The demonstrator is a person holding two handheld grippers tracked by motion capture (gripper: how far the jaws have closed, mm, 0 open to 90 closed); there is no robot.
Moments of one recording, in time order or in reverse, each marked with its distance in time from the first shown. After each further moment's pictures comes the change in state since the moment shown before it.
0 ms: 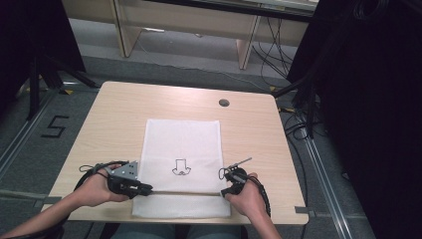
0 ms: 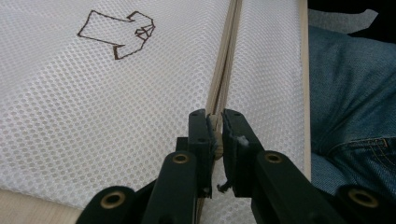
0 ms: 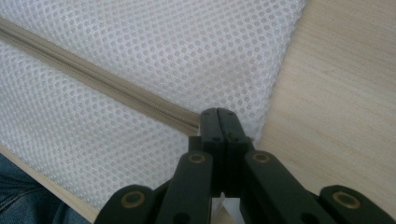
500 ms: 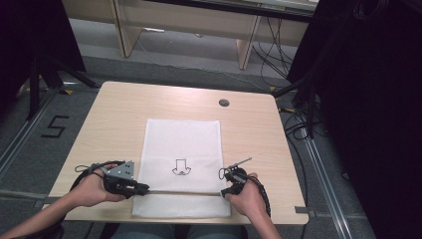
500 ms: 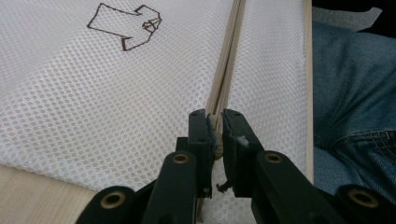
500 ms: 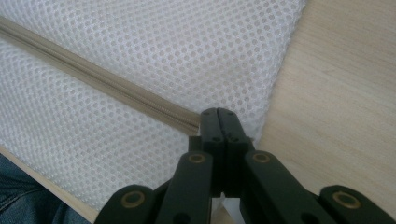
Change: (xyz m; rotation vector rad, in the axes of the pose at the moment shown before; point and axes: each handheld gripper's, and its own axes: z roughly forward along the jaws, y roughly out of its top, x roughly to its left) left arm 0.002 -0.007 -0.007 -0.012 0.005 -0.019; right arm -0.001 0.000 0.000 -0.002 0.004 -0.016
